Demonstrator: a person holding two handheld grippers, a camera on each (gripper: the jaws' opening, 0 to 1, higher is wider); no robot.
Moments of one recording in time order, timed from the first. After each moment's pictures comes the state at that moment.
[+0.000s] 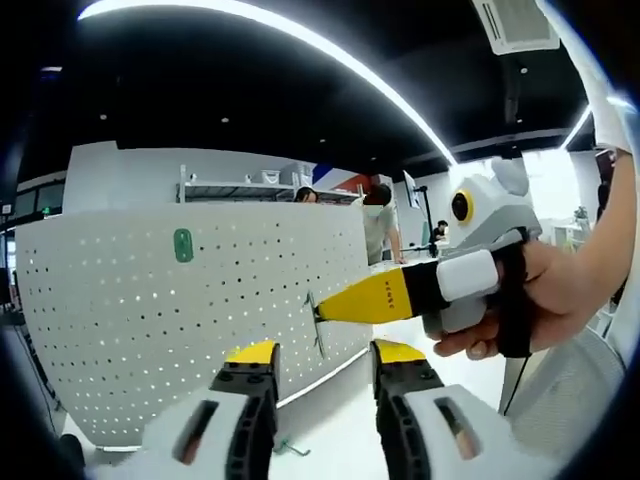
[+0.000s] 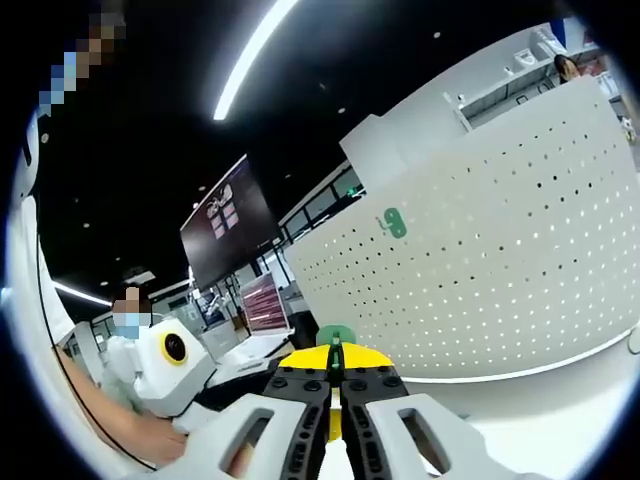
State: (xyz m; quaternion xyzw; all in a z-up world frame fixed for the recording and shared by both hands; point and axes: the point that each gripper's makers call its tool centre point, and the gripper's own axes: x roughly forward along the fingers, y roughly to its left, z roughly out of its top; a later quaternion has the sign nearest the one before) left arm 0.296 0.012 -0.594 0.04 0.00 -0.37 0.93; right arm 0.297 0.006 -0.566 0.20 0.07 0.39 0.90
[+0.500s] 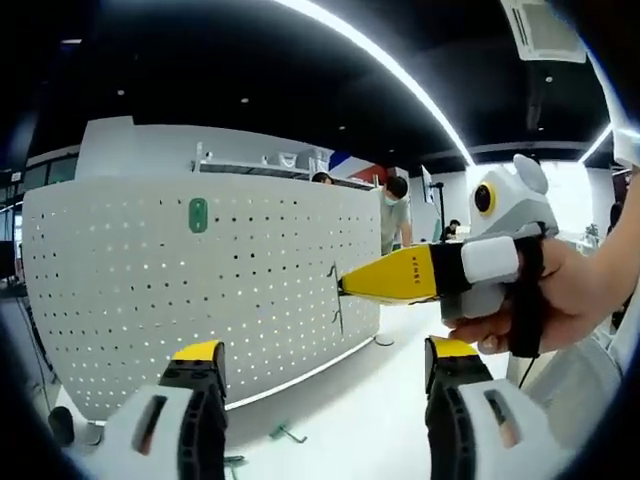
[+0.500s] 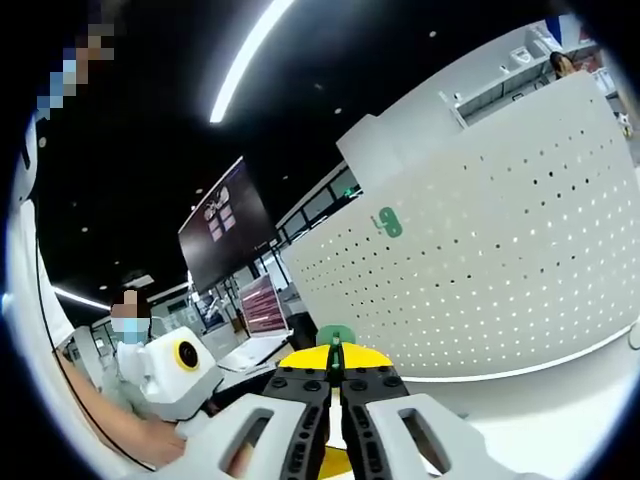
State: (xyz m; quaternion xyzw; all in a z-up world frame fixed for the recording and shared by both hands) left arm 0.304 0.018 -0.607 0.02 0.03 -0.35 0.94; right arm 0.301 0.006 -0.568 0.21 0.07 0.38 0.90
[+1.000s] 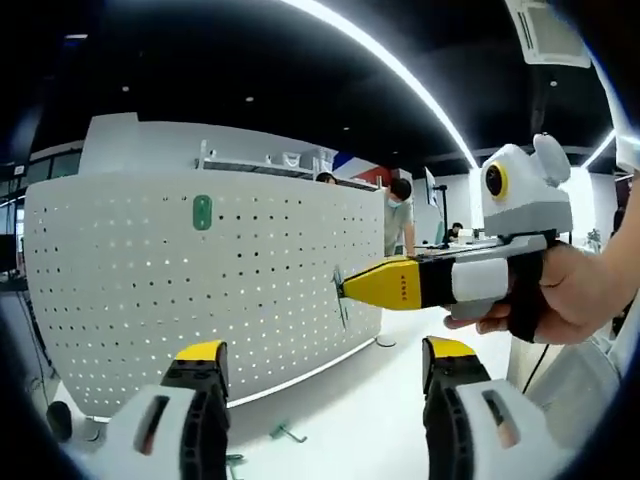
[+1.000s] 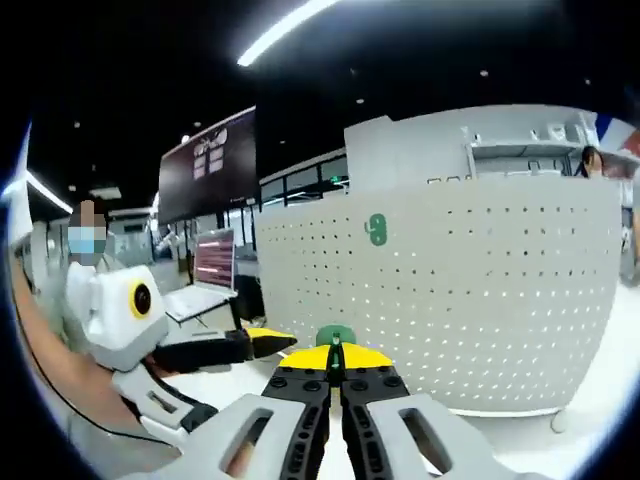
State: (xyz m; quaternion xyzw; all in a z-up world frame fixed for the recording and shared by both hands) left arm 0.305 0.020 -0.608 0.01 0.03 -0.35 0.94; right arm 0.315 -0.003 -0.573 0.00 0.05 0.31 0.95
